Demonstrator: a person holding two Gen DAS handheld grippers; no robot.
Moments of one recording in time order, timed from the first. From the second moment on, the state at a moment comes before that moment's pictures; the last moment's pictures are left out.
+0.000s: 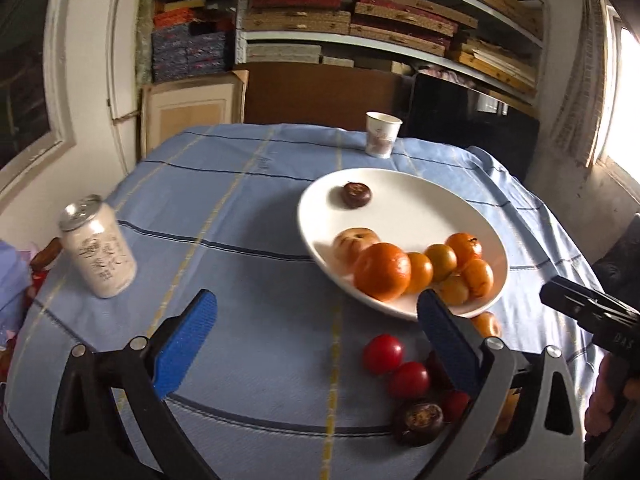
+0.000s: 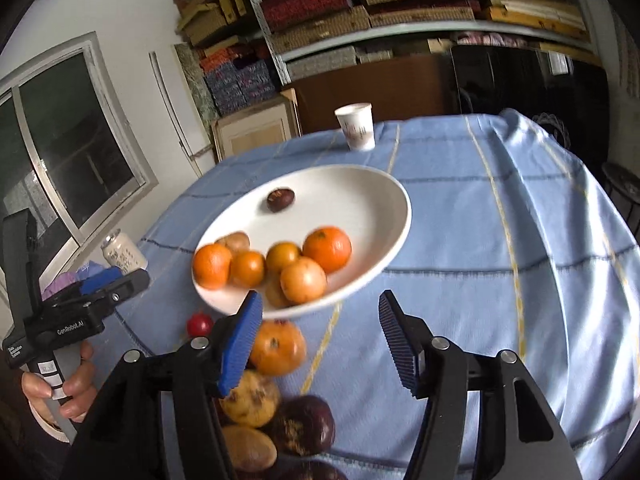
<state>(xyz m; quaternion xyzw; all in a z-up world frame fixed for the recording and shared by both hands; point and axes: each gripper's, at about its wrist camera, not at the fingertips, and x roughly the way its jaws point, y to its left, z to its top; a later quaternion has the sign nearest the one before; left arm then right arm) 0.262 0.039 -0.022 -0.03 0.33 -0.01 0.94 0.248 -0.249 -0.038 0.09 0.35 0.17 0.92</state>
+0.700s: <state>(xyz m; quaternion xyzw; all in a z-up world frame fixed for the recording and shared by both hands) 0.262 0.046 -0.031 -0.06 0.37 -0.03 0.93 0.249 -0.230 -0.057 0.06 0.39 0.19 0.90</state>
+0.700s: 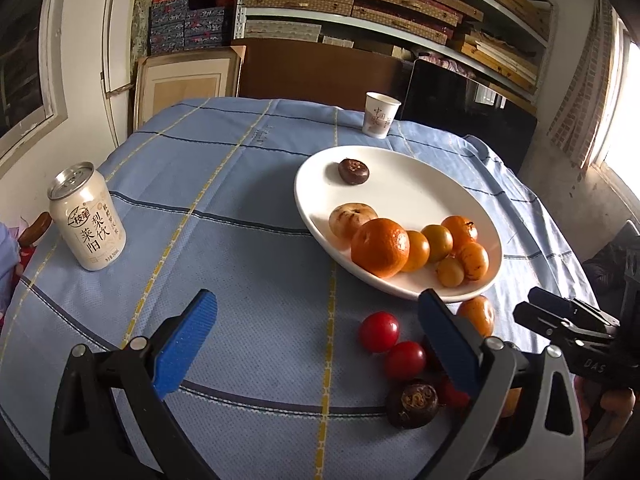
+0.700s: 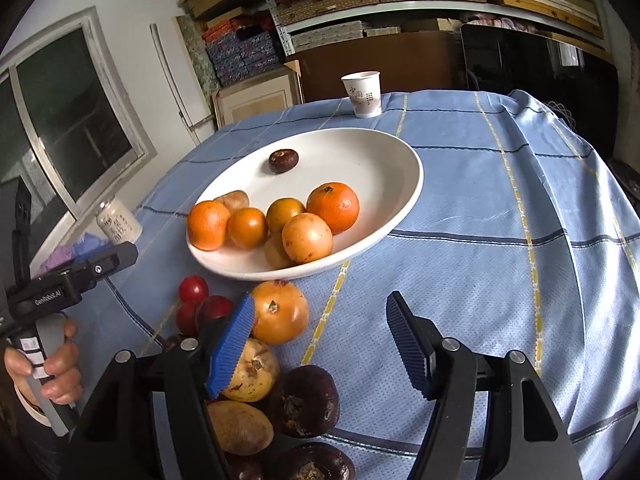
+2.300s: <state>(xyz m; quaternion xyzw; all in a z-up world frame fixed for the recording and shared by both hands) 0.240 0.017 -0.041 0.03 0.40 -0.12 0.91 0.254 -0.252 -0.050 0.15 0.38 0.14 0.90</state>
